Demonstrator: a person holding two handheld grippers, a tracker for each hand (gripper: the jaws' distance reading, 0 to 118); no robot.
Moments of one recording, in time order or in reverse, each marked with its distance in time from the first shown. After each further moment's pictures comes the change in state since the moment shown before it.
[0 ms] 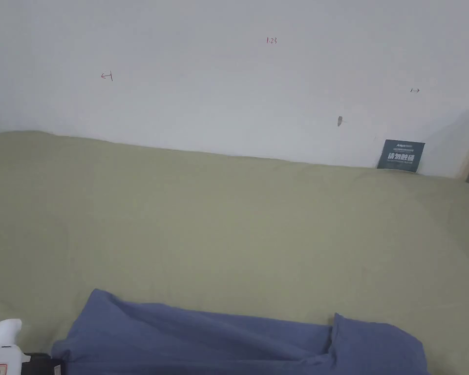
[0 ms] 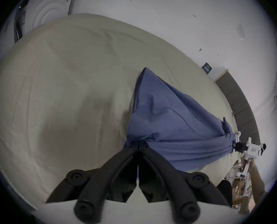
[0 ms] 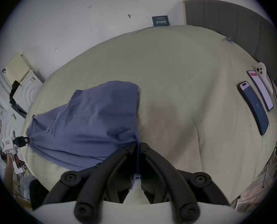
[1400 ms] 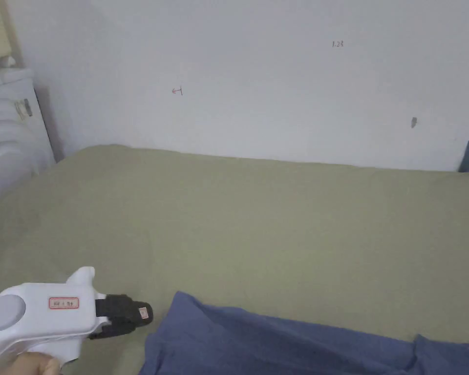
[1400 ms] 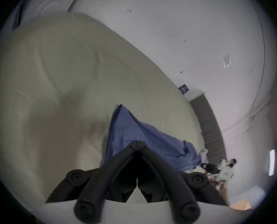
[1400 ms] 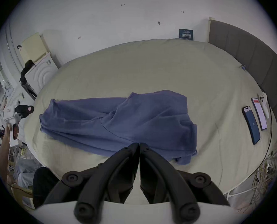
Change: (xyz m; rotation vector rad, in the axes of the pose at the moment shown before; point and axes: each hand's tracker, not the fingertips) left arm -0.032 0.074 0.031 0.037 -0.345 0.194; right arm -0.110 -0.012 0.067 0.017 0.054 0.172
